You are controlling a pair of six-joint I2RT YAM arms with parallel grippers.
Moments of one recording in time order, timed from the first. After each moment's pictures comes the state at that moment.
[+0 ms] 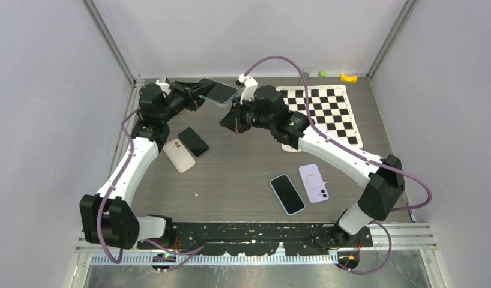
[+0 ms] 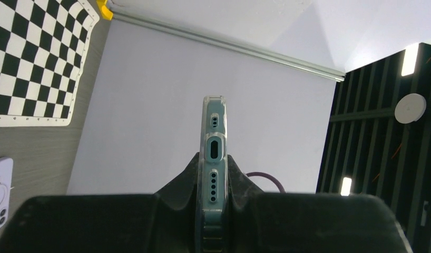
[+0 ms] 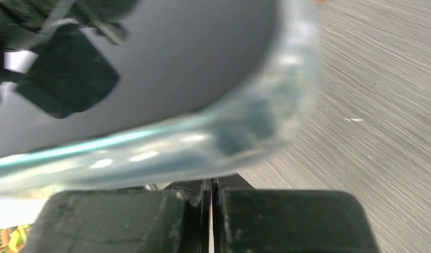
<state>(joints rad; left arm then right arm) -0.17 1.28 1.07 0.17 0.51 -1.78 0.80 1.58 1.45 -0.16 -0.25 0.45</state>
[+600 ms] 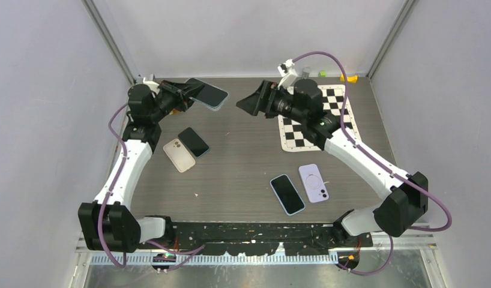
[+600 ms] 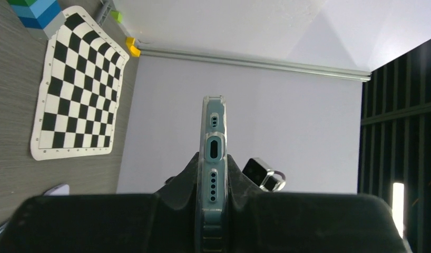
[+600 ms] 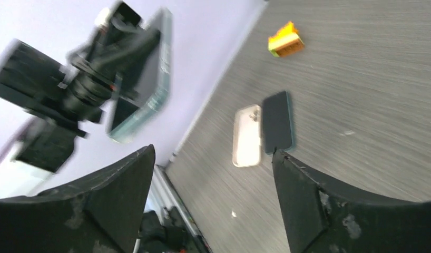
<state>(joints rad) -0.07 1.24 1.07 0.11 0.53 -1.60 0.63 1.41 1.28 -0.05 -0.29 0.65</state>
